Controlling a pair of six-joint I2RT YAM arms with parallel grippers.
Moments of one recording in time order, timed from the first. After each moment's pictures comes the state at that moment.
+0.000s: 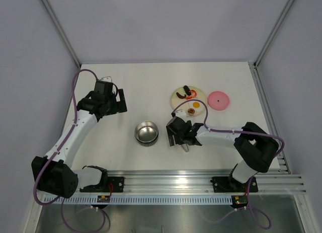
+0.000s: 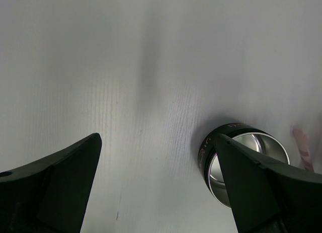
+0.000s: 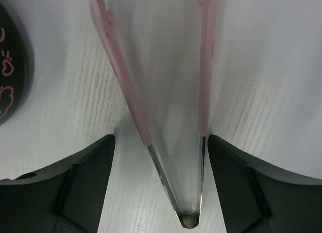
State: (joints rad) left arm -0.26 1.23 1.10 -0.76 -0.18 -0.37; right arm 0.93 1.61 0.83 -0.27 0.30 0.60
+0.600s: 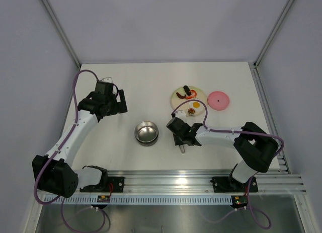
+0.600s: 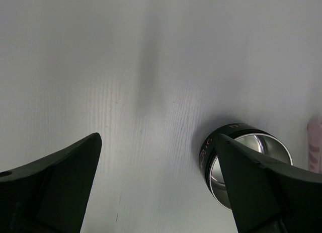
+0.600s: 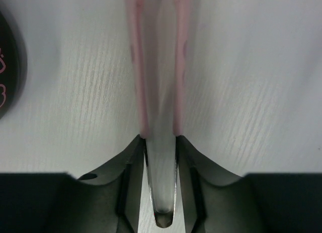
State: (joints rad) left arm -0.26 1.23 1.09 -0.74 -0.18 -0.38; right arm 0.94 1.61 0.83 -0.29 0.32 0.61
